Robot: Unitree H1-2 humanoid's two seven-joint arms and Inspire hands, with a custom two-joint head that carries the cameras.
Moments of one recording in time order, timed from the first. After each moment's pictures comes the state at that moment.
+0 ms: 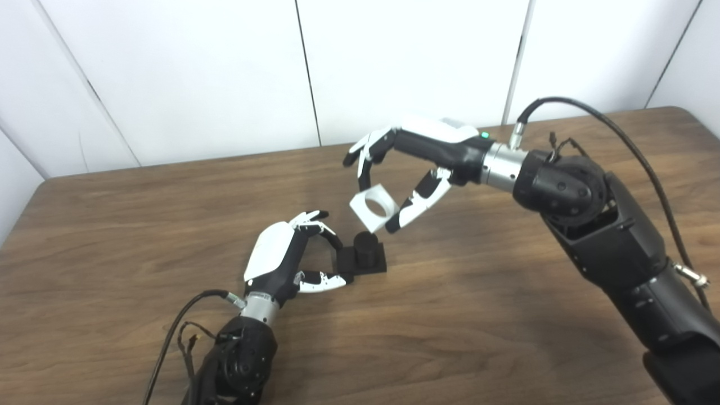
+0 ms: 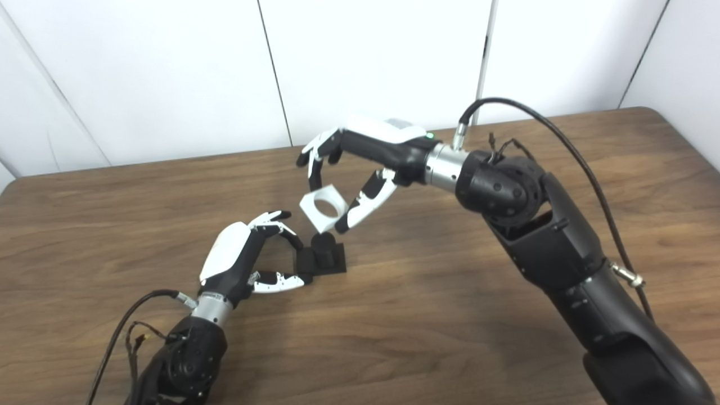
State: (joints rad) left arm -0.24 0.16 -0.33 0.06 0.66 0.10 0.00; right arm -0.64 -0.44 0.32 -0.15 -0.32 0.00 0.60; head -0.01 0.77
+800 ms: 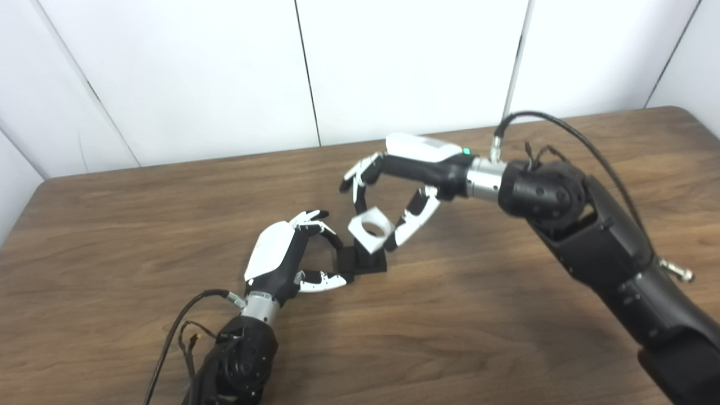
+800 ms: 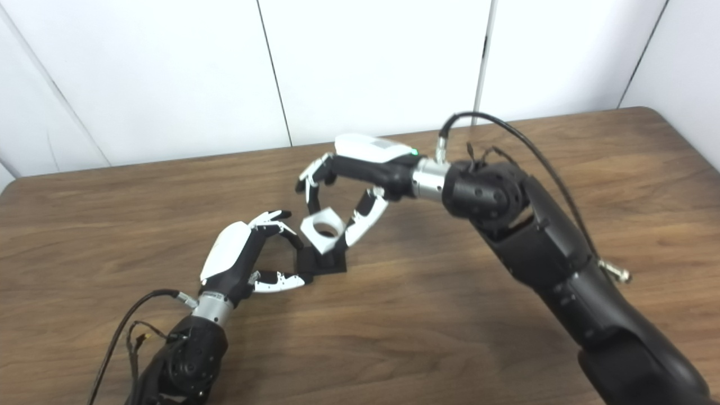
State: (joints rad) left arm -0.24 0.16 -0.33 0.06 0.66 0.10 0.00; right arm -0.73 -0.43 0.37 -0.07 -0.36 -0.01 0.65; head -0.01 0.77
